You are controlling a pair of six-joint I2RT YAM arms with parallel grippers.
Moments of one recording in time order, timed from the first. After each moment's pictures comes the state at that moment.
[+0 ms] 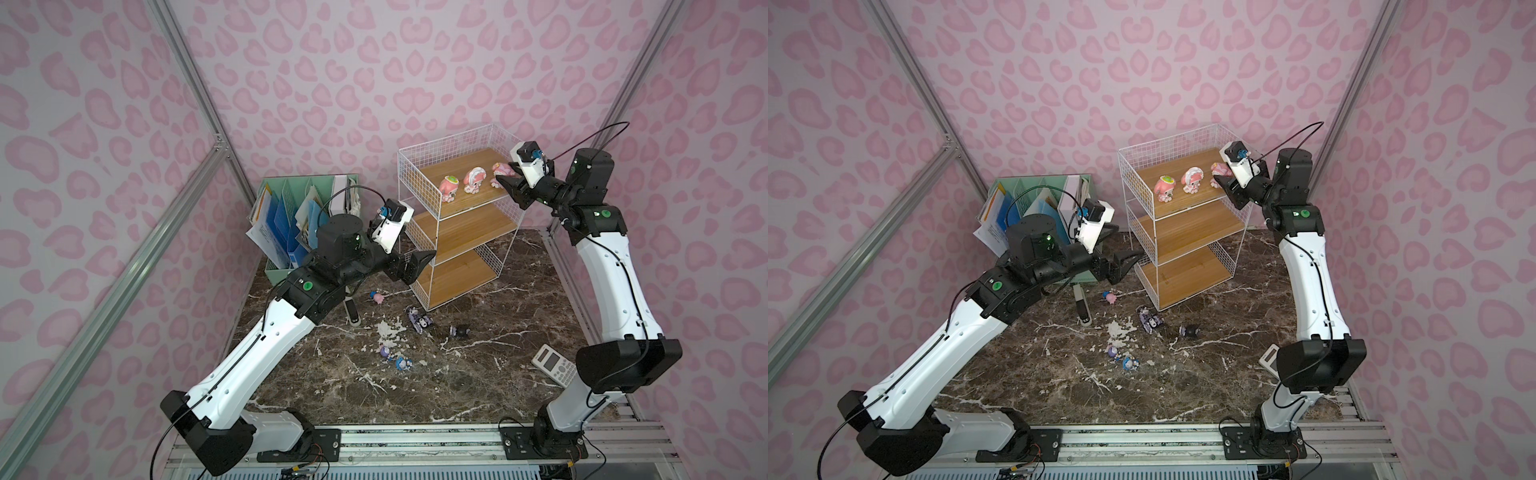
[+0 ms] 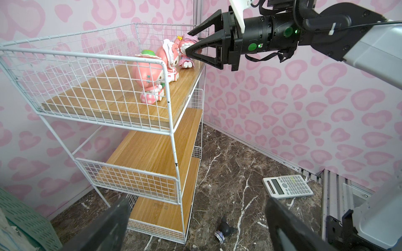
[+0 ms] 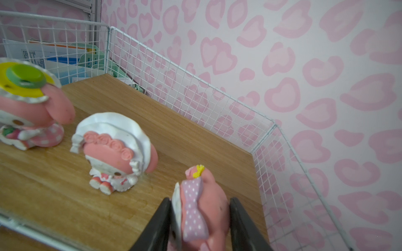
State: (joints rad) left arm -0.65 1.32 1.54 -0.40 0.28 0.00; right arm 0.07 1.70 2.00 -0.44 -0.58 -0.55
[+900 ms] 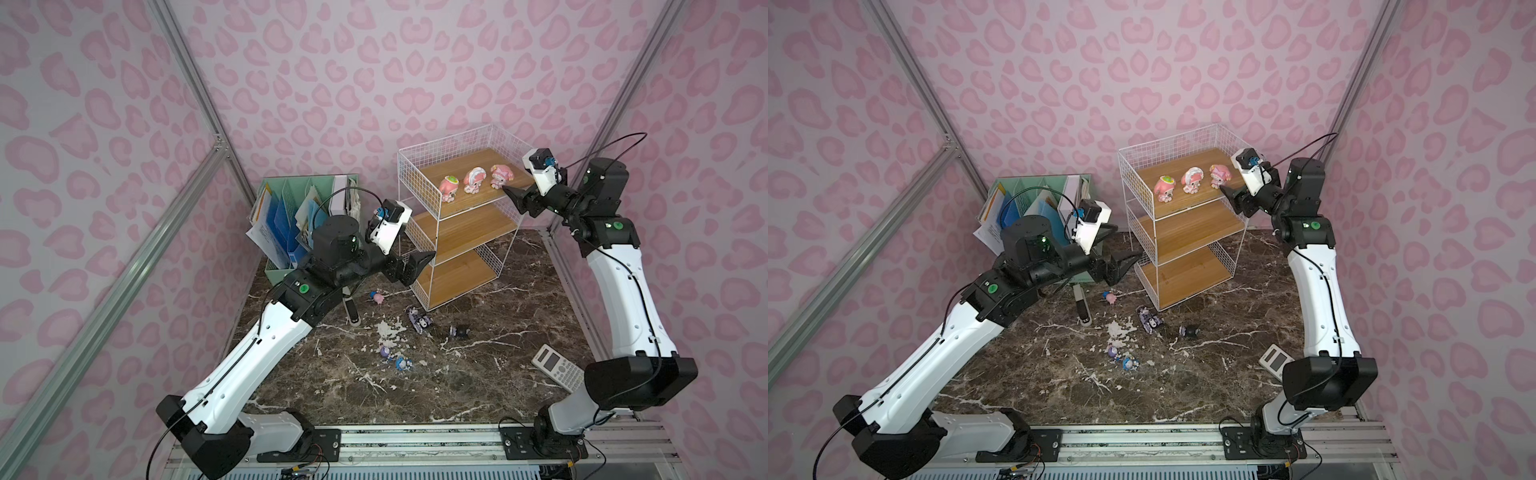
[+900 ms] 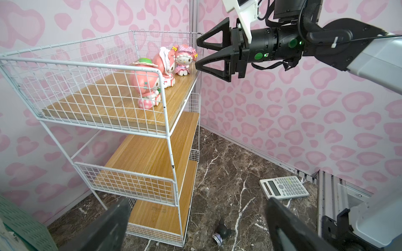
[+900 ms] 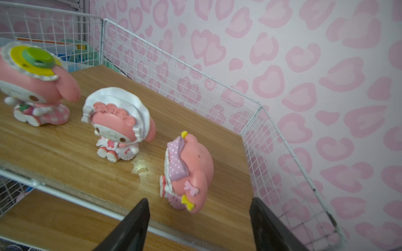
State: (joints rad) left arm -0.65 1.30 1.53 -0.39 0.30 -0.01; right arm 0.03 1.59 1.86 -0.39 -0.56 -0.52
